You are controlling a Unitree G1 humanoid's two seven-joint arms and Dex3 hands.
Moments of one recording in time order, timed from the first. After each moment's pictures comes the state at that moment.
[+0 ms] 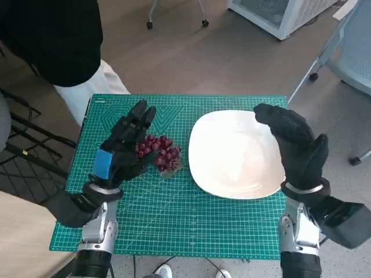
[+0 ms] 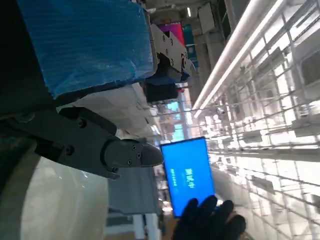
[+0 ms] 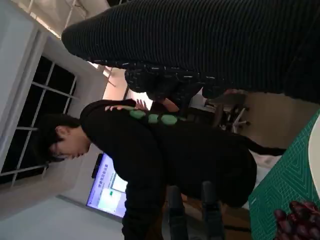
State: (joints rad) left arm -0.34 0.16 0.12 0.37 -0.17 -0.56 -0.40; right arm -0.47 -0.12 -0.15 0.37 0.39 -0.64 0.56
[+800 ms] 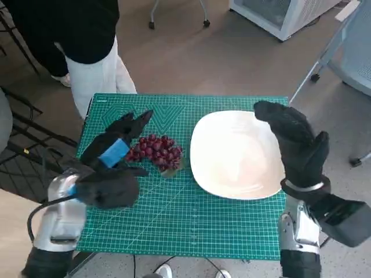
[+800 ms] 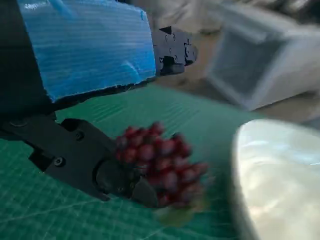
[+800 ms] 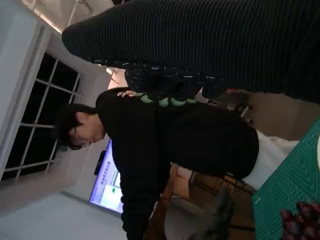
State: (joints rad) left arm -0.37 0.45 -0.09 -0.05 0.63 0.19 -0.43; right arm -0.49 -0.12 -0.15 0.37 0.39 -0.63 0.56
